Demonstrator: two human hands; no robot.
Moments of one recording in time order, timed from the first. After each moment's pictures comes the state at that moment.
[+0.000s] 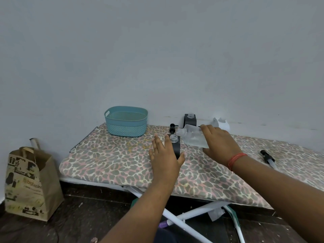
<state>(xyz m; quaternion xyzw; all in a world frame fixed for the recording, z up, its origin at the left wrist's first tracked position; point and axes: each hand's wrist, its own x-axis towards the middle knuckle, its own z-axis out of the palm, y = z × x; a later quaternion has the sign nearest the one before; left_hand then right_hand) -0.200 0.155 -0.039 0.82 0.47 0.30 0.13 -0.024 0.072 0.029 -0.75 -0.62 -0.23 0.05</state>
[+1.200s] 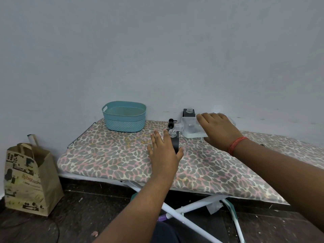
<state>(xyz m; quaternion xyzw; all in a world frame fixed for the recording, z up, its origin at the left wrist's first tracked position) -0.200 0.154 -0.038 0.82 0.48 0.30 0.14 -0.022 0.075 0.058 -0.72 -0.63 -0.28 -0.06</state>
